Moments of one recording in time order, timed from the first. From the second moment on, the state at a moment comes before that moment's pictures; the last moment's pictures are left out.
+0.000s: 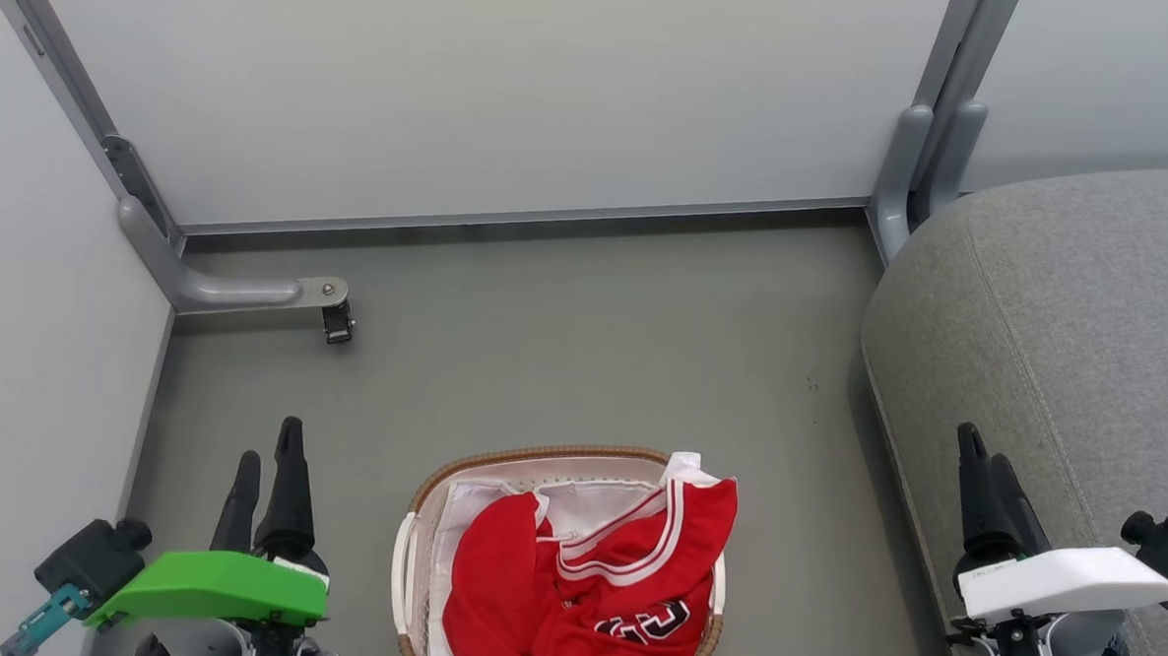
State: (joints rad) left arm -0.03 0.04 -0.05 0.16 -0.93 -0.06 -0.08; right arm -0.05 -0.04 -0.05 0.17 0.91 0.13 -0.08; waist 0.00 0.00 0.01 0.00
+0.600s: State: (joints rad) left arm -0.01 0.04 -0.10 0.17 -0.70 -0.04 -0.13; right arm -0.04 -0.04 -0.01 0.17 0.68 0.13 -0.13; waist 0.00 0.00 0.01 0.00
